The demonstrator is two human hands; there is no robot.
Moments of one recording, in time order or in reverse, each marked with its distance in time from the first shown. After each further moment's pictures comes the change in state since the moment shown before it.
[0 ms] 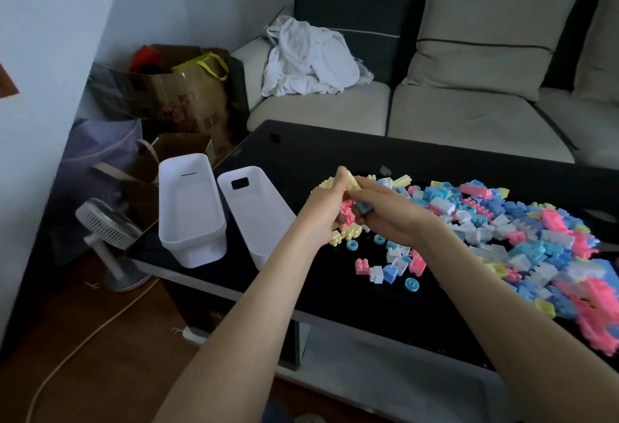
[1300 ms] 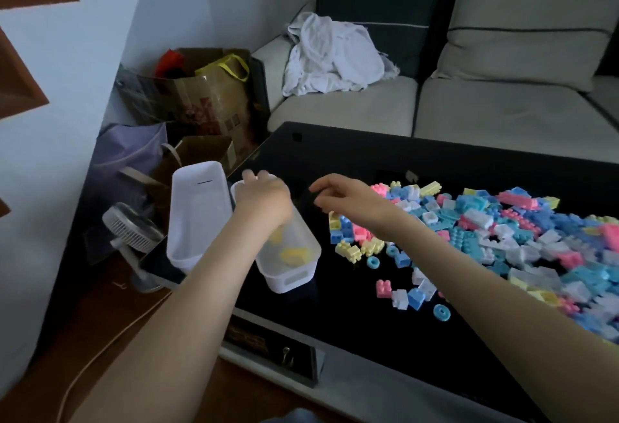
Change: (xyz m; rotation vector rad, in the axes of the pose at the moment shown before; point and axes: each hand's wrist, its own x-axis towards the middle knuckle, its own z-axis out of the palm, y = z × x) left_hand 0.026 0.033 -0.090 1.666 0.249 0.054; right_hand 0.066 -0.004 0.029 -0.469 0.026 -0.098
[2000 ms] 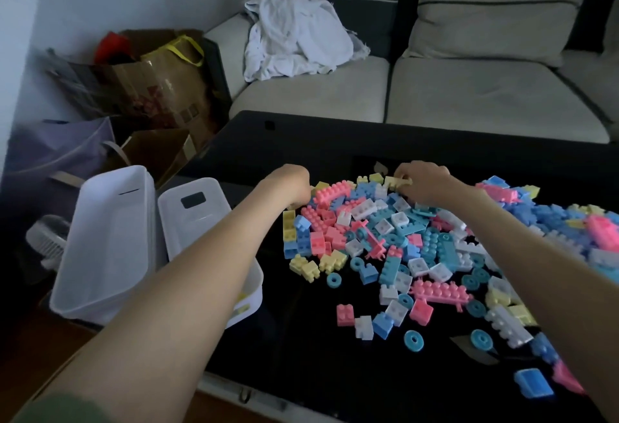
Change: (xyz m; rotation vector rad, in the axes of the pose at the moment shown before) left_hand 0.091 0.108 -0.002 -0.274 -0.171 0.213; right_hand 0.027 0.127 -0.163 -0.973 0.188 0.370
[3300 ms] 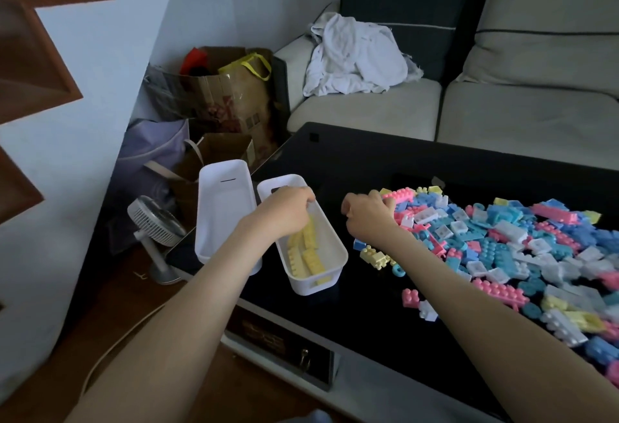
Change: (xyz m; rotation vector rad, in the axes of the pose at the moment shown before) left_hand -0.111 -0.116 0.006 -0.277 0.127 0.033; right_hand -0.063 -0.204 0.029 0.117 0.026 -0.209
